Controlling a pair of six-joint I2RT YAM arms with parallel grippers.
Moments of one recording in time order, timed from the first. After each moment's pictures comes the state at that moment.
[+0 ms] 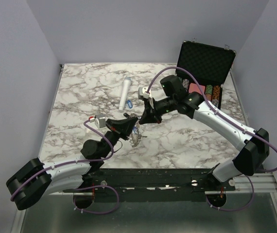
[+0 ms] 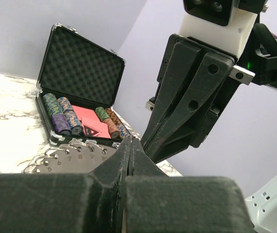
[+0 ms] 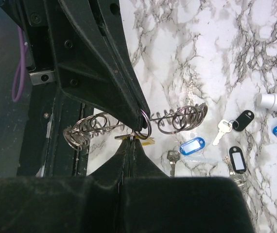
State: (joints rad) left arm -0.88 0.99 0.16 1.29 -0.16 -0.57; right arm 0.72 1.51 1.37 -0.57 -0.85 -0.44
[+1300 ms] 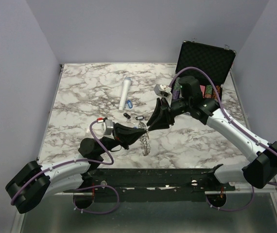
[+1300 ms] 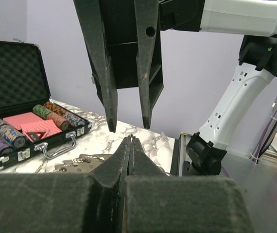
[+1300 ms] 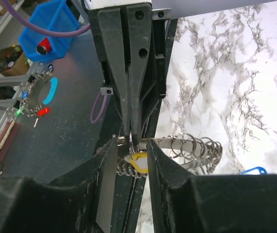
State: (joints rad) left arm -0.82 0.97 0.19 1.29 0.38 -0.46; right arm 0.61 1.34 1.20 -0.39 -1.22 -0.19
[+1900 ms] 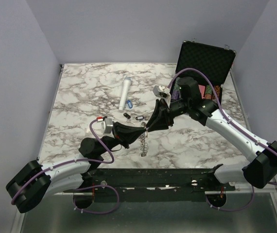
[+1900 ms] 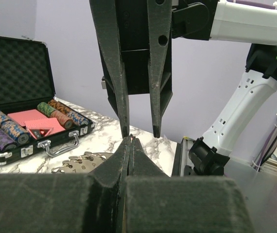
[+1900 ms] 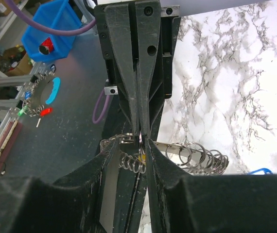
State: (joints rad) left arm -0.82 0.98 0.19 1.29 0.34 -0.48; right arm 0.62 1.34 1.17 -0.34 -1.22 -0.16
